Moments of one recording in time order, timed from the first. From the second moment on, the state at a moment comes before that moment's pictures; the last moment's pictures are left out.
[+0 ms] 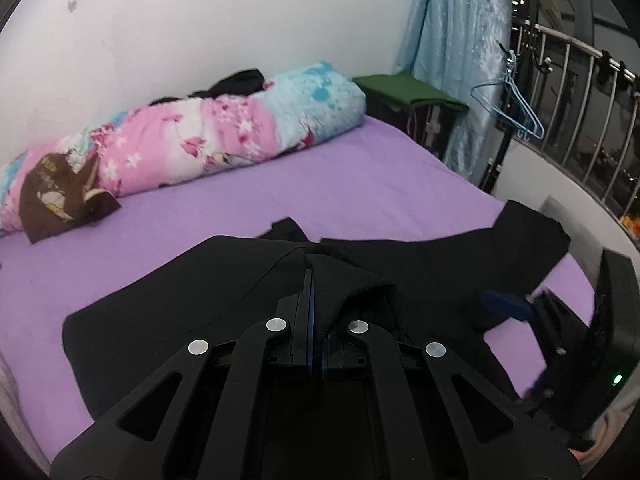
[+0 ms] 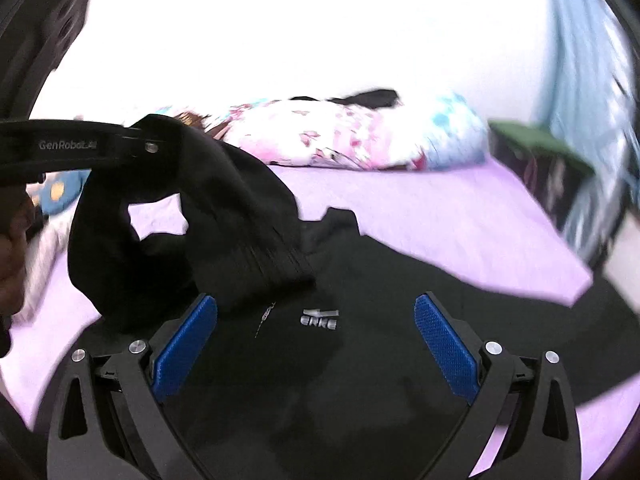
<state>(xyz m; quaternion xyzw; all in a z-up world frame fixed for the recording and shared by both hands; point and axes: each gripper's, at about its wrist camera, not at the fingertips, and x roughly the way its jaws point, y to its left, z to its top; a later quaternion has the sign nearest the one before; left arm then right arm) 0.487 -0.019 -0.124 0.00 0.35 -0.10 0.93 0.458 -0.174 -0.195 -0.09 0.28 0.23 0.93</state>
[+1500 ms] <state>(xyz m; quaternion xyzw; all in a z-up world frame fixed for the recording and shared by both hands) 0.453 0.005 -0.210 0.00 0.42 -0.14 0.90 0.477 -0.227 -0.194 -0.41 0.16 0.18 0.88</state>
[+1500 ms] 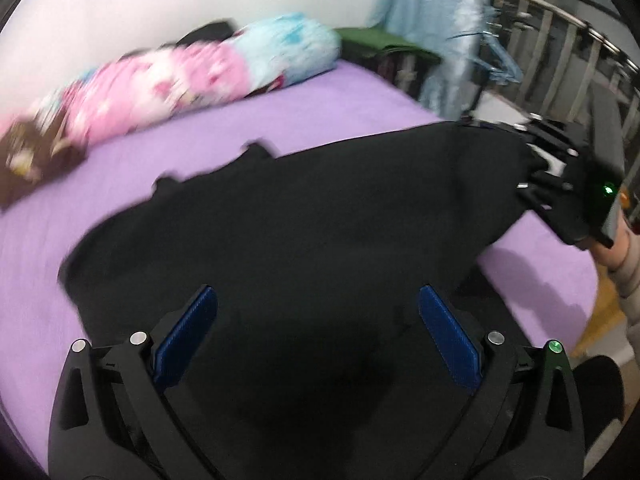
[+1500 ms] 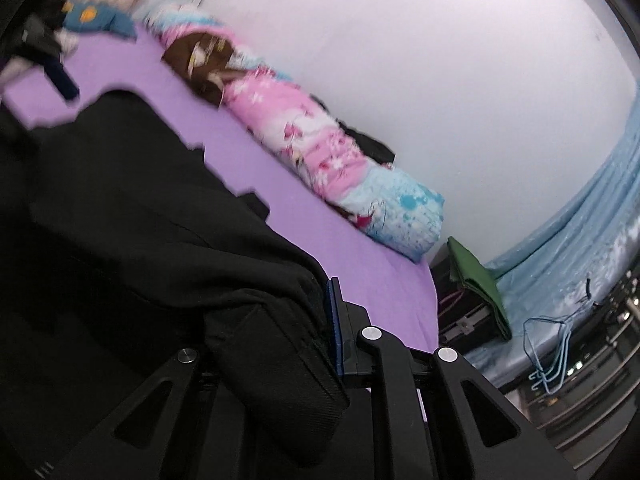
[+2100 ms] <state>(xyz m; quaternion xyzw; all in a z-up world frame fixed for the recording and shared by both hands) 0.441 0.144 -0.342 -0.08 0.49 0.06 0.87 0.516 -0.255 -0.331 -0.45 0.27 0.20 0.83</state>
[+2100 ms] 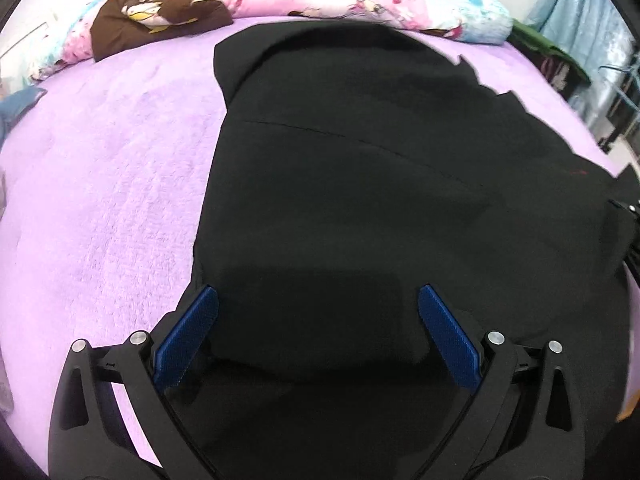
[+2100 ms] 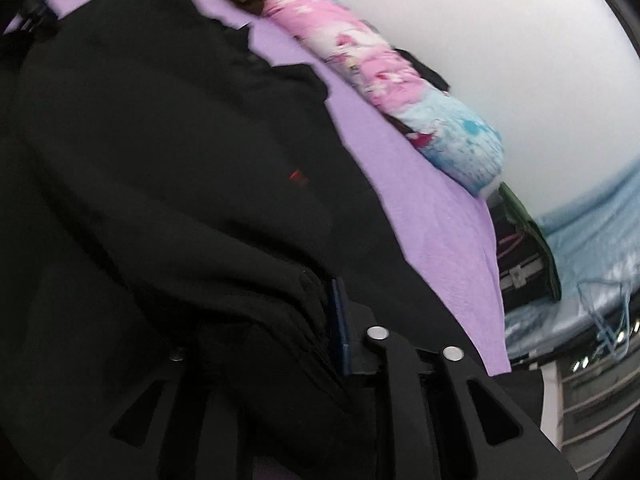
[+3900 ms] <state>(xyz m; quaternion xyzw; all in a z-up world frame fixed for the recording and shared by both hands) 0.466 0.143 -0.335 -0.09 0.49 0.05 0.87 0.535 -0.214 -0.335 -0.15 0.44 0.25 0.85</state>
